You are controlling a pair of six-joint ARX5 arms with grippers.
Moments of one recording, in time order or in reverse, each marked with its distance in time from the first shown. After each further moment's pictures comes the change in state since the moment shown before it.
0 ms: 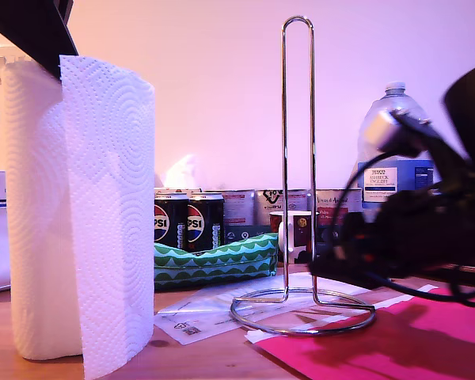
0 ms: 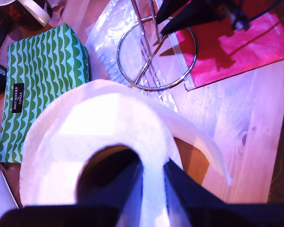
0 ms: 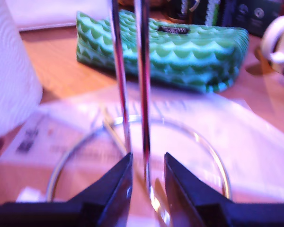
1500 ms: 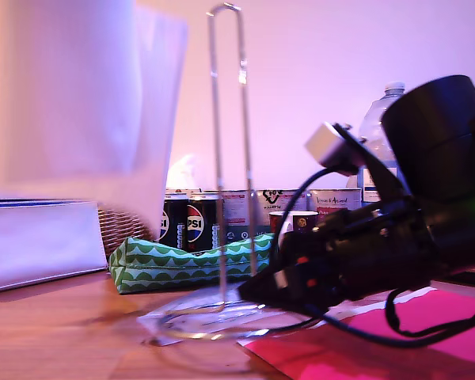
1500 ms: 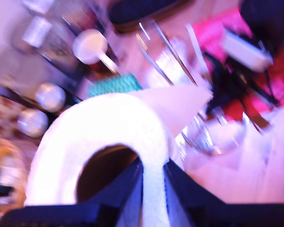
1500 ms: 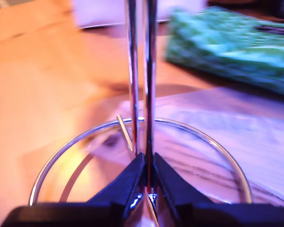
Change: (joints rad) left arm 0.000 0.014 0.504 -0.277 -0.064 0.000; right arm 0.183 0.130 0.056 0.060 -0.097 0.026
